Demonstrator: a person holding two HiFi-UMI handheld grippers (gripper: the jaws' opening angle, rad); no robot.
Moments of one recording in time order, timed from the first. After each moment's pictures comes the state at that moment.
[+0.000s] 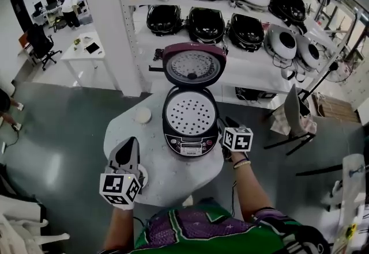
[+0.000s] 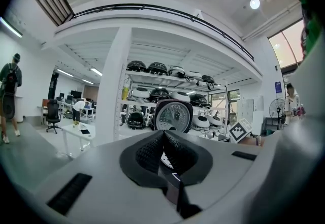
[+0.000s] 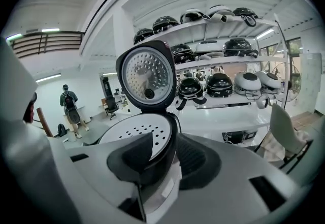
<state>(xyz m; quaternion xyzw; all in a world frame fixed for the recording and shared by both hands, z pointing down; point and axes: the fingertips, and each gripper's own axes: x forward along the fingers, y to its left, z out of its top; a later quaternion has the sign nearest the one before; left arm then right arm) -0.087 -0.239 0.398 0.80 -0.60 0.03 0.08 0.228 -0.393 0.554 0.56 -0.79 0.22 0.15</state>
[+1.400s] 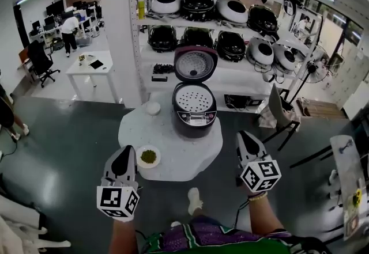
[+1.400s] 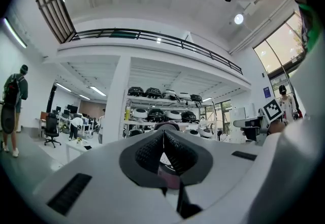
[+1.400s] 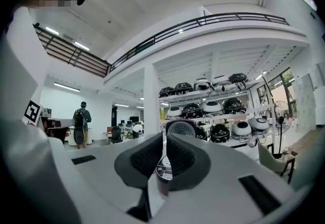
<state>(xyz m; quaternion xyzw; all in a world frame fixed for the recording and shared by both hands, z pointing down) -0.173 0.049 0.301 0.81 -0.58 -0.04 0.00 0.160 0.003 0.320 0.58 -0.82 0.04 -0.03</state>
